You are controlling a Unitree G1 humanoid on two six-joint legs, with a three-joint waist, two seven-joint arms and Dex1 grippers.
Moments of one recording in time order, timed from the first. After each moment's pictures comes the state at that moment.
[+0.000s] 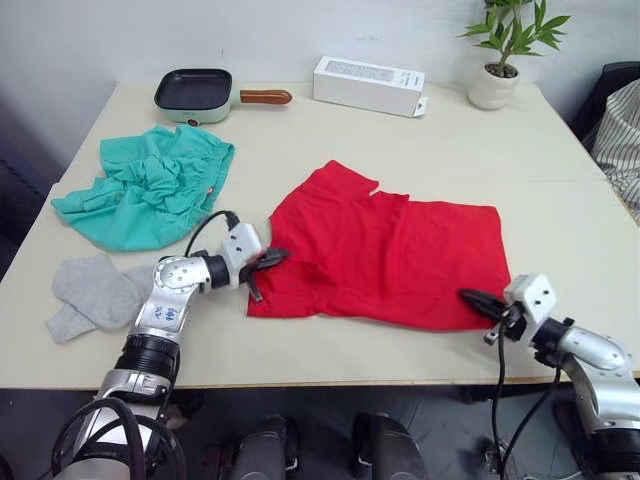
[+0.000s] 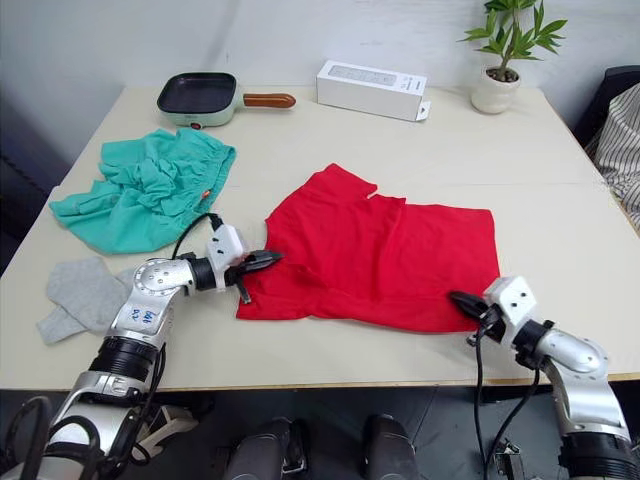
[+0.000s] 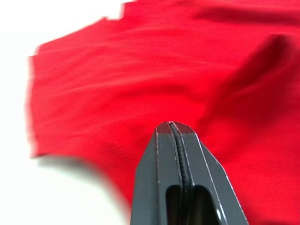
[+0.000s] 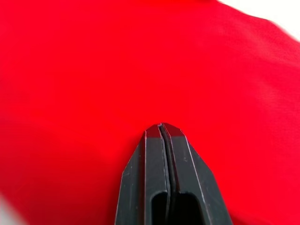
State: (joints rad) left arm -0.55 0.48 -0.02 0.41 -0.11 -0.08 -0.79; right arm -0.07 -0.65 -0.26 0.24 0.28 -0.09 0.81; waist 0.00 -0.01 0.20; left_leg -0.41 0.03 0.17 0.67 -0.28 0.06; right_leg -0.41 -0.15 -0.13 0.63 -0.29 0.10
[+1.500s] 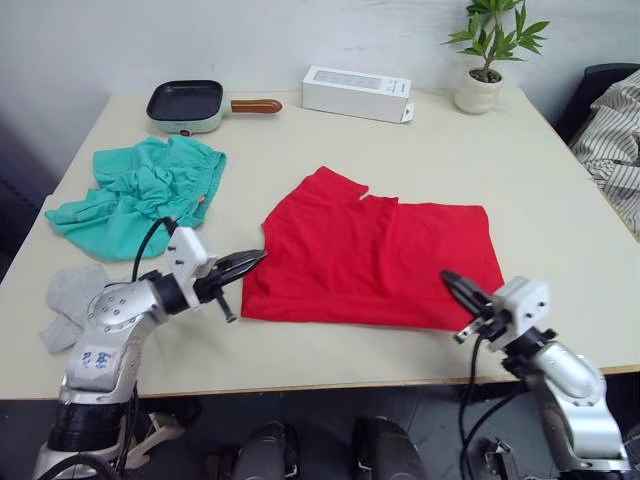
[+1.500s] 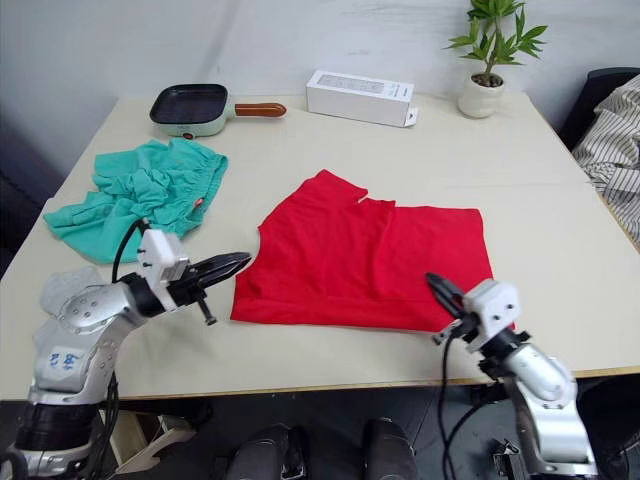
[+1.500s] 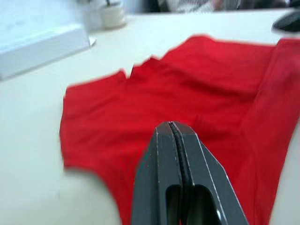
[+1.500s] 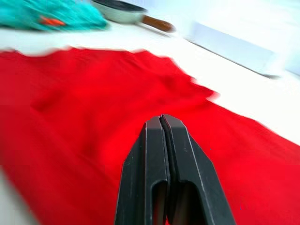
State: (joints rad) left arm -0.25 0.54 0.04 -0.23 -0.38 0.26 -0.78; right arm 0.12 -0.45 -0.05 -0.26 0.27 -0.10 0.62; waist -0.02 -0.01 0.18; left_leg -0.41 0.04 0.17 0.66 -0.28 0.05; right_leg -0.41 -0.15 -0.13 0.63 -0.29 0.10
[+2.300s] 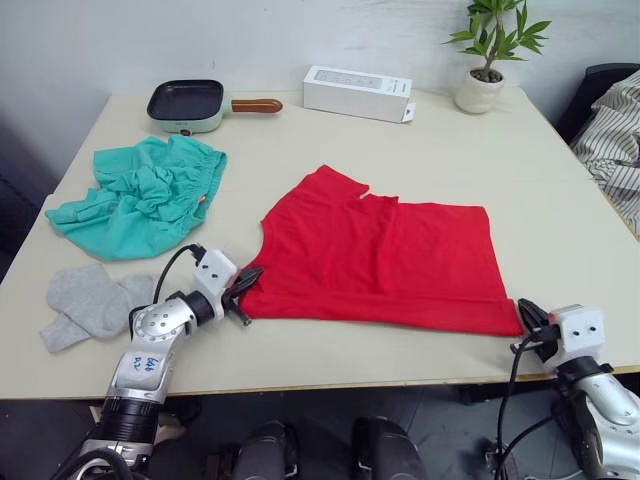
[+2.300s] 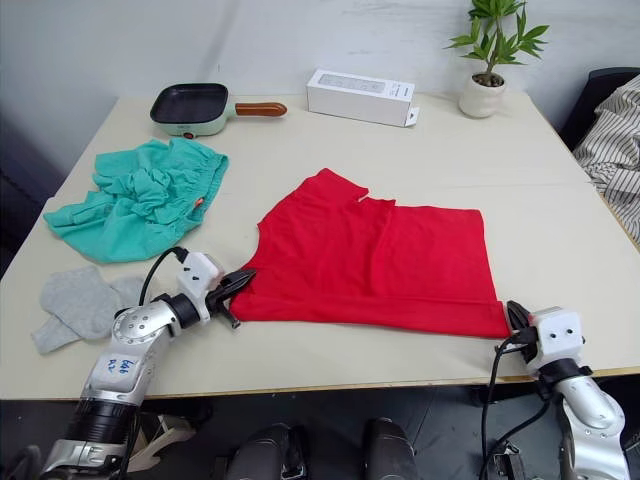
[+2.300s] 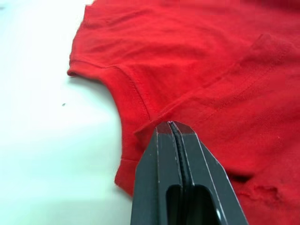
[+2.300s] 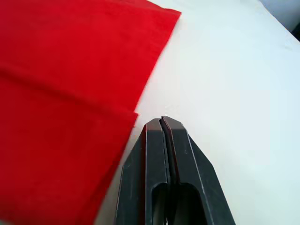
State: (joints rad) left arm -0.22 0.47 0.06 0.04 -0.24 0.12 -0.63; right arm 0.11 -0.52 -0.39 0.20 0.27 -0.23 0.51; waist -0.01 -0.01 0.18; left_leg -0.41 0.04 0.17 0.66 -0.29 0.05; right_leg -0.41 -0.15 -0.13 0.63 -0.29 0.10
